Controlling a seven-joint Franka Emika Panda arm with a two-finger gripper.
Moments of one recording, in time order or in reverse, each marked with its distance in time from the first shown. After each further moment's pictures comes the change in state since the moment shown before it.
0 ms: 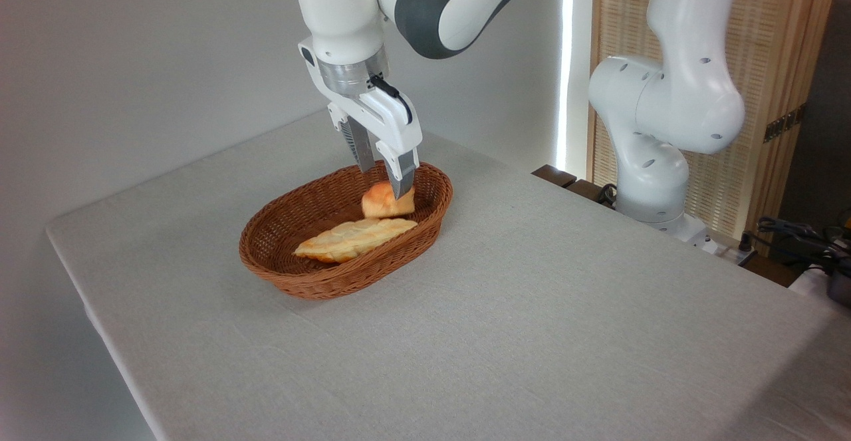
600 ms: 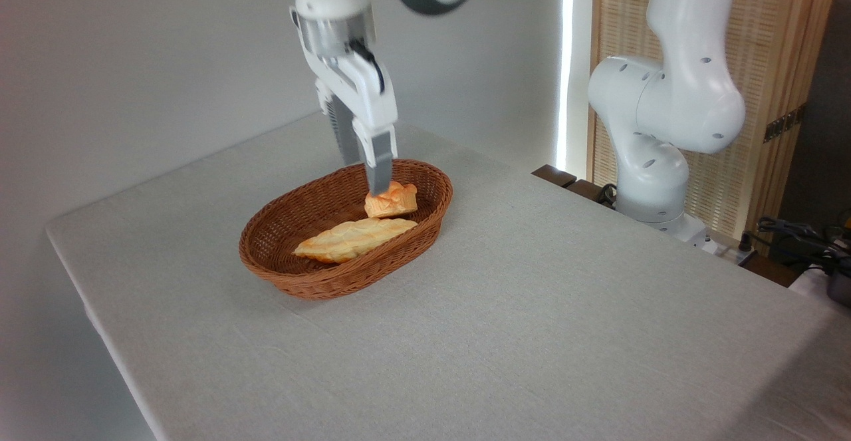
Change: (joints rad) arm 0.031 0.000 0.009 0.140 0.164 -0.002 0.122
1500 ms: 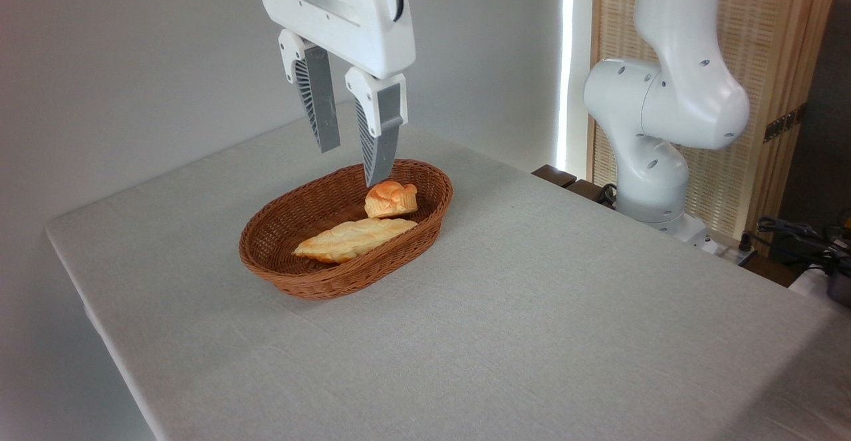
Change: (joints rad) arm 0.148 0.199 0.122 0.487 0.066 -0.289 0.049
